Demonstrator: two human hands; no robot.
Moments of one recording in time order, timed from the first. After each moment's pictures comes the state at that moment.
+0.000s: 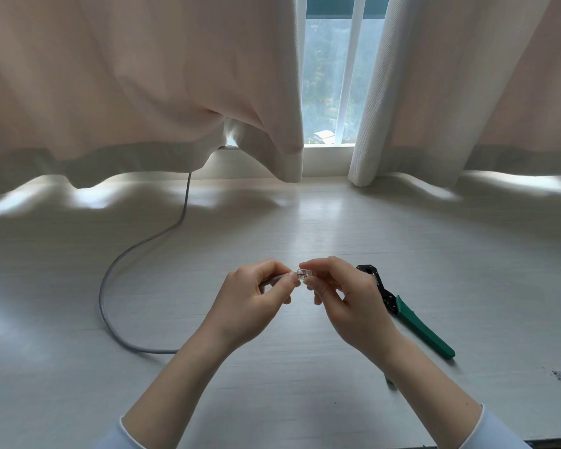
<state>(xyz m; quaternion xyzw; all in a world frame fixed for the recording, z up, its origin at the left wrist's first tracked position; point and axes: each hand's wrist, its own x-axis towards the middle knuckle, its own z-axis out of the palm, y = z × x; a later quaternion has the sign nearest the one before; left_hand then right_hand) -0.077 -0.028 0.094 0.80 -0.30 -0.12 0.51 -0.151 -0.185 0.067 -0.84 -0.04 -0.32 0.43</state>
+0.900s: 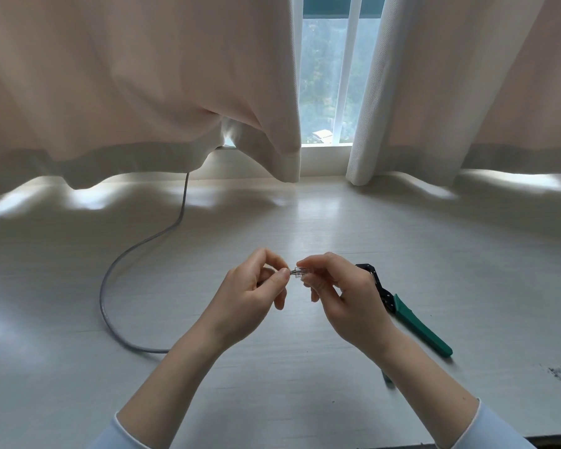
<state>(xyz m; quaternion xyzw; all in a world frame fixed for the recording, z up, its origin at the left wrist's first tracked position) -0.076 -0.027 0.099 0.77 -0.31 -0.16 0.53 -0.149 -0.186 0.070 -0.84 -0.06 -0.34 0.41</state>
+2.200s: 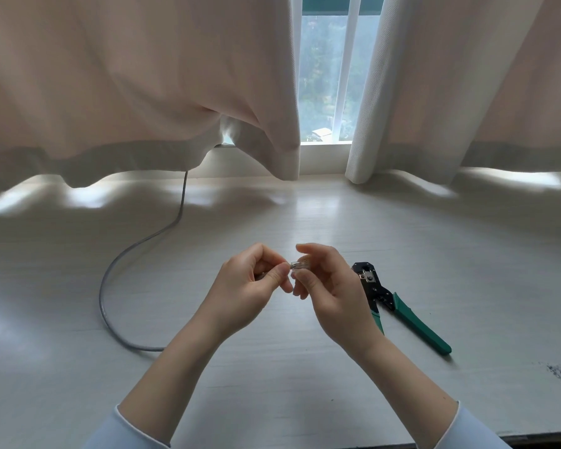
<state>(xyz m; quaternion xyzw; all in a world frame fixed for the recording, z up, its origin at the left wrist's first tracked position) -0.068 -0.031 0.097 0.76 -0.30 -0.14 0.55 -0.144 -0.167 0.063 -0.72 0.02 -0.28 0.63</state>
